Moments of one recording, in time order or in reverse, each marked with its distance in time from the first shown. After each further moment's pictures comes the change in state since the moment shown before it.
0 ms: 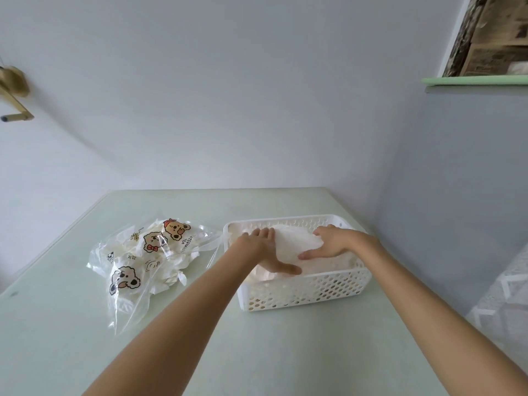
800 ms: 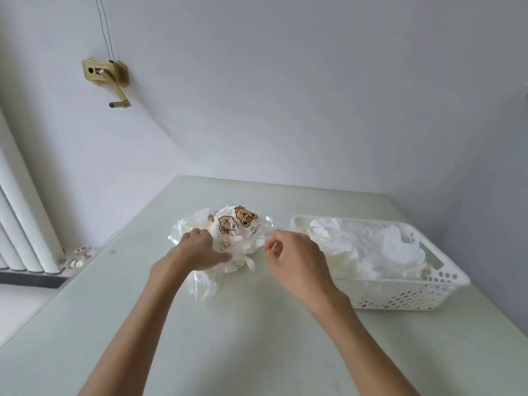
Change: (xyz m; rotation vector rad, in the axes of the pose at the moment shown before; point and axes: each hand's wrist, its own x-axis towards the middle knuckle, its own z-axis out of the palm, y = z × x) left_hand -0.113 -0.178 0.043 -0.442 0.202 -0.437; right_hand -0.101 -0.184 0.054 0.398 0.526 -0.493
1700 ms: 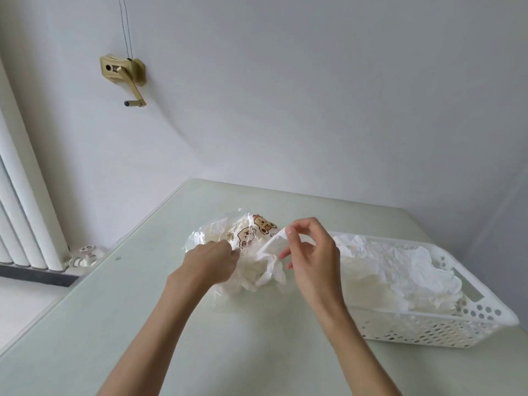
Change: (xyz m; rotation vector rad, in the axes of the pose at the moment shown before) left_hand 0.030 -0.005 0.007 0.086 0.079 0.034; right_hand 0.028 -0.012 0.018 0.723 0.262 0.058
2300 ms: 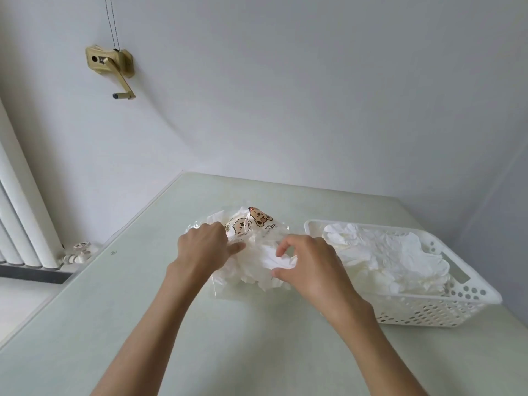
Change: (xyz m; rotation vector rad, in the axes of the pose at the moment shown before) left_hand -0.009 0.007 -0.005 0.074 0.229 0.012; right_hand -0.012 -0.009 -0.021 -0.783 -0.333 0.053
